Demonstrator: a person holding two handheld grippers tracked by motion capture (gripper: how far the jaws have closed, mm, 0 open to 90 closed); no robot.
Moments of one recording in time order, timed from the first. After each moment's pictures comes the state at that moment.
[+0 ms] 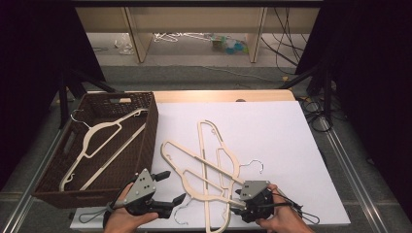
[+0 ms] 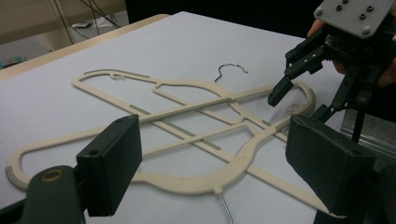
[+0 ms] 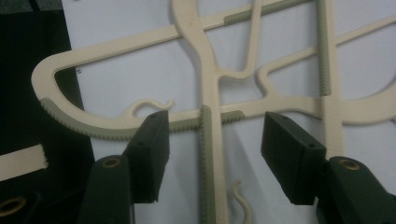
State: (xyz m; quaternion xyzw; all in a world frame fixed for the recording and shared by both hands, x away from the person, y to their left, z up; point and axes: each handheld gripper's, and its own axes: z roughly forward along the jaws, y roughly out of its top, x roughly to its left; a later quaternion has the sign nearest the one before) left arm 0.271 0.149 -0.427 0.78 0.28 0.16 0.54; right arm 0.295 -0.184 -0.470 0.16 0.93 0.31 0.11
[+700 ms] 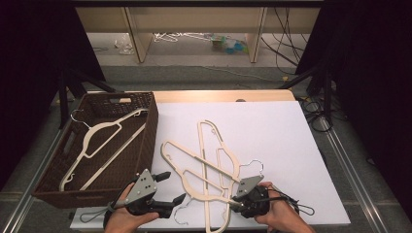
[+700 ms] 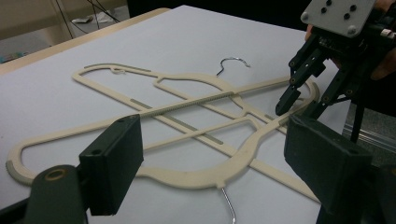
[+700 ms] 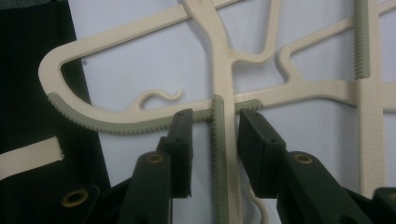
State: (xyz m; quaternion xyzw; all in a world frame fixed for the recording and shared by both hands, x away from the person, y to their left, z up) left arm 0.272 0.150 -0.430 0.79 0.27 0.17 0.52; right arm 0.306 -0.181 -0.475 0.17 0.94 0.28 0.05
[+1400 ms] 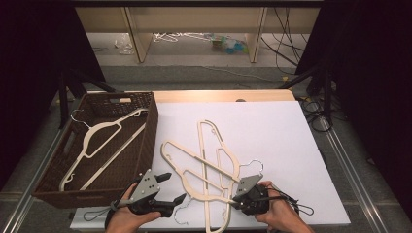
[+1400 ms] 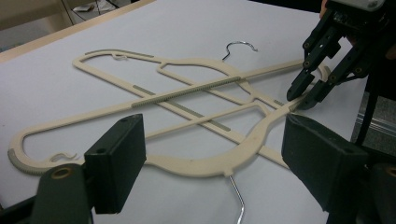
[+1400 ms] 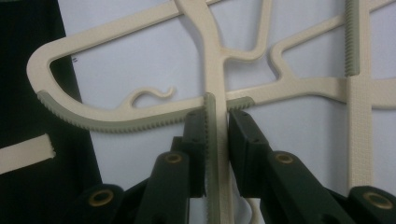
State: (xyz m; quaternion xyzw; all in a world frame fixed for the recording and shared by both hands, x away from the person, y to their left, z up) left arm 0.276 0.147 -0.438 0.80 0.28 0.17 0.50; right arm 0.308 -0.179 -0.473 0.17 0.94 0.27 0.06
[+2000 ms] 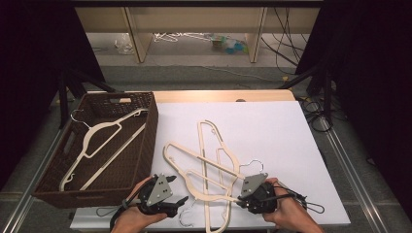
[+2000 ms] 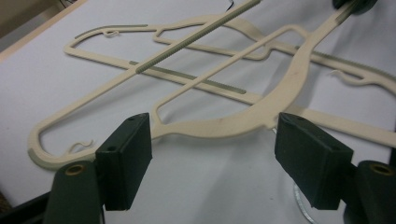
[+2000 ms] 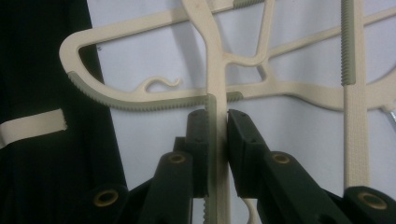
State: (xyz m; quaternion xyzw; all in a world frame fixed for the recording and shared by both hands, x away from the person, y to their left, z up) left arm 0.285 0.132 -0.460 0.86 0.22 0.21 0.41; right arm 0.302 -0.188 -0.441 0.13 0.96 0.25 0.08
